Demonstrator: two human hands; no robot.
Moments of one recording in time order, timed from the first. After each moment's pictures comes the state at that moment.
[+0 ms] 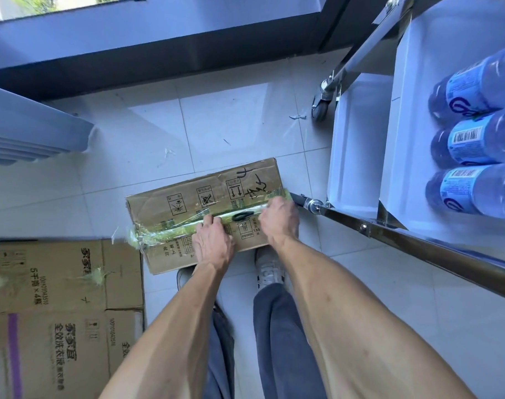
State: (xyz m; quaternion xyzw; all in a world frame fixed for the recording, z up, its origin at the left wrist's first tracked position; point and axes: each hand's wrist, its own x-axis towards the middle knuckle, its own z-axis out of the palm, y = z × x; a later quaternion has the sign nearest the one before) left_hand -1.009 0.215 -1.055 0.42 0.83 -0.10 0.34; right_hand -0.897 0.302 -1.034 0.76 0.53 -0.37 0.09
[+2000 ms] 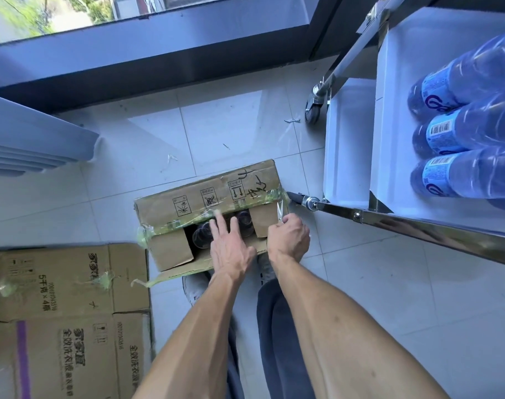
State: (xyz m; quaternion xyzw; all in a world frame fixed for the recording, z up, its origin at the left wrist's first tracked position) left_hand -0.983 0.200 -1.027 0.43 0.81 -0.10 0.39; right_hand -0.895 0.256 -0.997 0.86 0.41 -0.30 0.02
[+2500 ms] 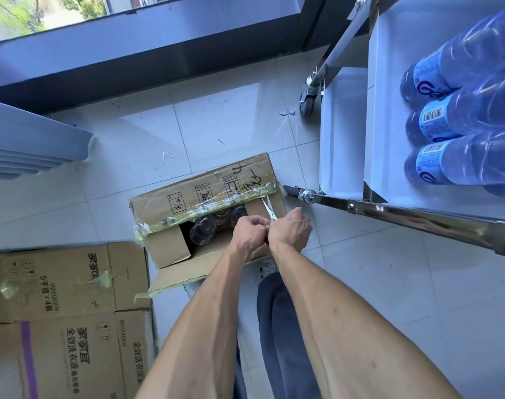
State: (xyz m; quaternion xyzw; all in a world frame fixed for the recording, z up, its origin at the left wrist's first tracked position) left_hand -0.954 0.239 -1.022 0.10 0.73 0.16 0.66; right_hand -0.882 0.261 -1.002 0.87 0.37 -0.32 0.09
